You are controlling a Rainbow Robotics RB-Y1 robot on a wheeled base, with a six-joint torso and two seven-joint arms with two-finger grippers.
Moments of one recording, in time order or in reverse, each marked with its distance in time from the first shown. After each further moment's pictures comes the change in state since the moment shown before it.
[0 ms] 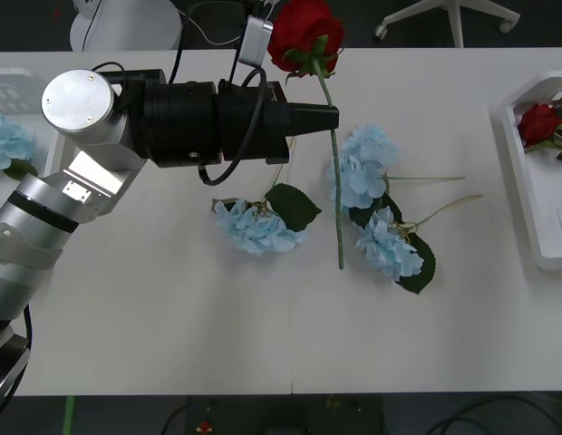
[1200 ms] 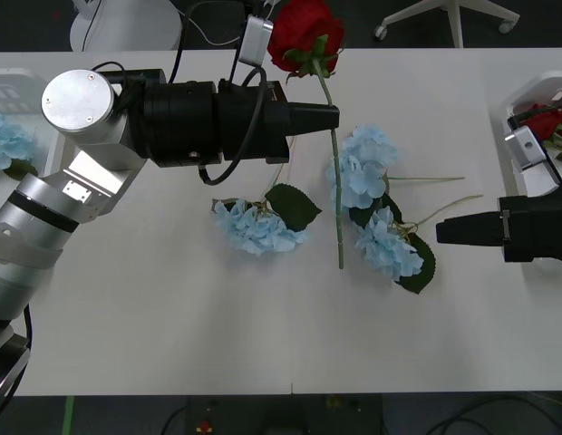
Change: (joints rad) right arm 0.593 -0.087 -0.003 -0.792 -0.967 0.014 0.123; left arm -0.001 0.000 0.000 0.000 0.001 0.000 0.000
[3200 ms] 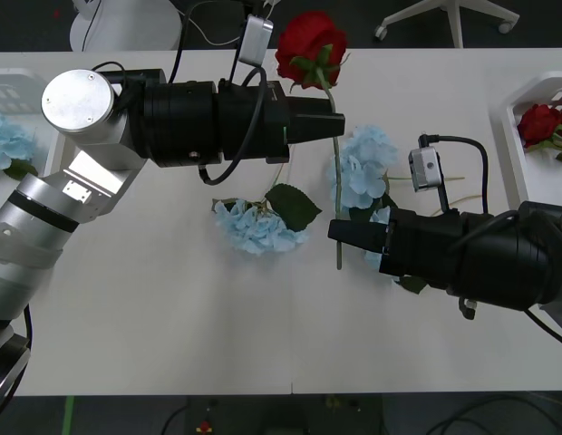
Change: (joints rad) right arm -0.021 0.275 0.283 -0.115 0.058 -0.361 0.002; left arm 0.000 0.000 0.000 0.000 0.000 -0.001 0.000
